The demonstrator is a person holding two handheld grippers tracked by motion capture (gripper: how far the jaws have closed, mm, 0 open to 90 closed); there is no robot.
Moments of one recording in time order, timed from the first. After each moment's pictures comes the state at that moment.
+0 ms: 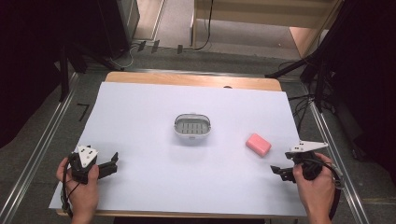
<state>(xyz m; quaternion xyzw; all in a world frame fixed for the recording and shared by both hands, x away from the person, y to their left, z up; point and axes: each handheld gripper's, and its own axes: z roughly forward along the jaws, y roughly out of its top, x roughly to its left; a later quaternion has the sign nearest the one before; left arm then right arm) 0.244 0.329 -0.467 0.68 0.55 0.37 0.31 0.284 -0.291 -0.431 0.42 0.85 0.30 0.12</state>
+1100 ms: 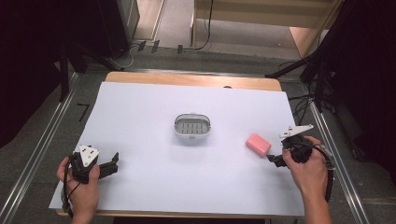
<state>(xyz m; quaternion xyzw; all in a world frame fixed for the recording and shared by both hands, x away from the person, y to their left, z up) 0.246 0.327 -0.467 0.69 0.55 0.37 0.30 0.325 -0.272 -0.419 0.41 0.87 0.24 0.13</state>
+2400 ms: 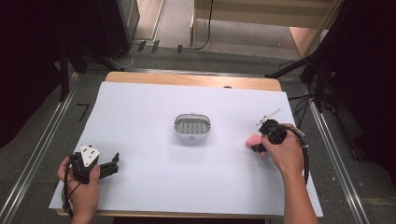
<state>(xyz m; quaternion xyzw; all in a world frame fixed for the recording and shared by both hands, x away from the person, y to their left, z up) 0.246 0.327 -0.467 0.70 0.54 0.37 0.30 0.388 -0.225 -0.439 0.39 0.90 0.18 0.06</state>
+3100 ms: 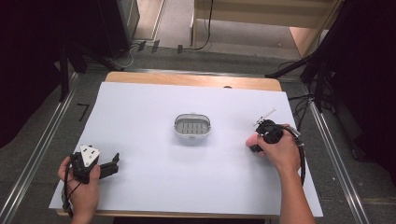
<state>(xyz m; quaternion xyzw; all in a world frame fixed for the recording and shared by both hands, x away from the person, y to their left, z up) 0.246 0.326 -0.467 0.70 0.54 0.37 0.30 0.396 -0.220 -0.450 0.39 0.91 0.15 0.04</state>
